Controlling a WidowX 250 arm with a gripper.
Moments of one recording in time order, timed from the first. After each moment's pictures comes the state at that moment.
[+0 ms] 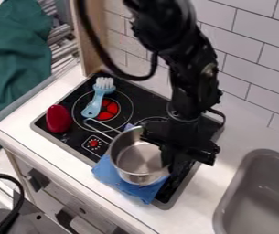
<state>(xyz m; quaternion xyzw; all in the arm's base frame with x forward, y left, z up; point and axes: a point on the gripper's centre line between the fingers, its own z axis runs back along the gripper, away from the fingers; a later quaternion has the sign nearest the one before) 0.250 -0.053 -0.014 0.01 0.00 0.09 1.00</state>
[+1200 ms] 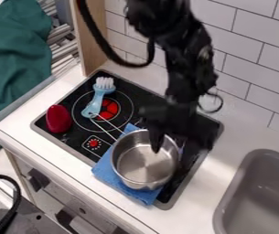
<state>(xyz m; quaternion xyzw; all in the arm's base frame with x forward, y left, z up) 0.265 -0.034 0.006 0.01 -0.02 0.09 1.00</state>
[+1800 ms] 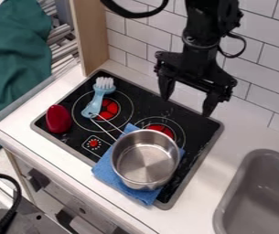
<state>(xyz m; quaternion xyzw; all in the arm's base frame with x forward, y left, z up) 0.299 -0.036 0.065 0.03 -0.07 0.05 1.00</state>
